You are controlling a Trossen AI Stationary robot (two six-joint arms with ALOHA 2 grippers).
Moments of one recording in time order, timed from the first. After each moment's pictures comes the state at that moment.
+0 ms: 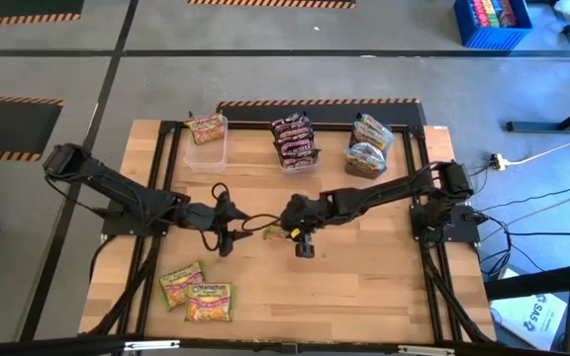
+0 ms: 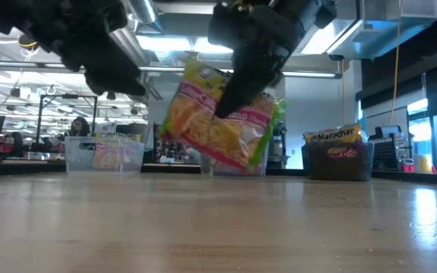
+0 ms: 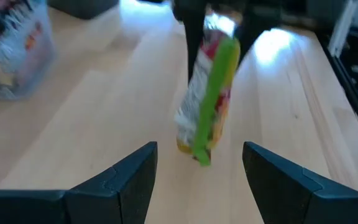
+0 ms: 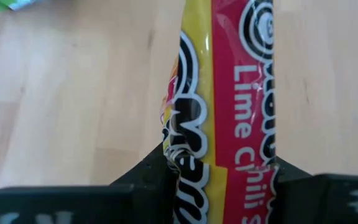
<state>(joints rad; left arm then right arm) -0.30 1.11 0.48 0.13 -0.33 -0.41 0.11 1.85 1.28 -0.35 -0.05 0.07</state>
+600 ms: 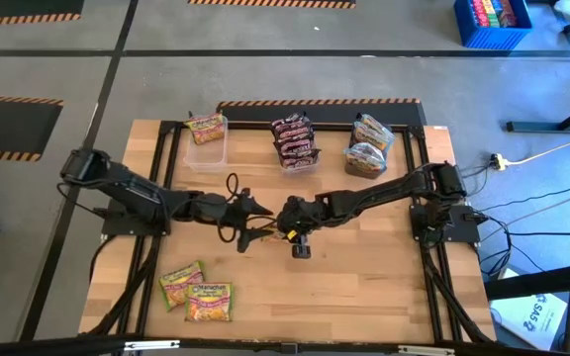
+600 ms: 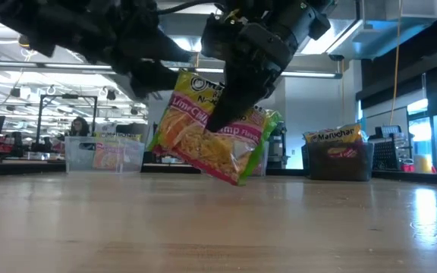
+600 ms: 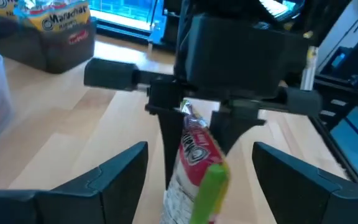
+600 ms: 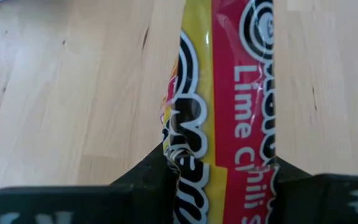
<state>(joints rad) -0.17 1.36 0.50 0.60 -0.16 -0.30 0.11 1.90 1.28 -0.29 -0.06 0.05</state>
